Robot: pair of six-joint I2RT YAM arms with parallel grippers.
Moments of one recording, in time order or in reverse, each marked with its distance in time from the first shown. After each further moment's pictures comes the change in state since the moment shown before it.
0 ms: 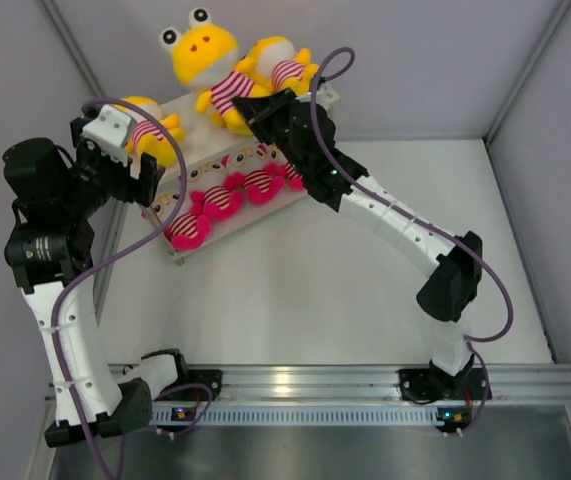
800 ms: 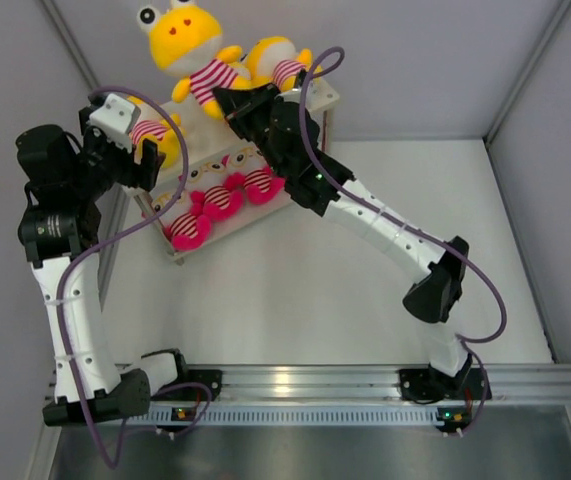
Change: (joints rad) left arm -0.002 0.042 -0.069 0.124 -0.006 0.001; right arm 0.115 0.065 0.211 -0.036 0.152 -0.048
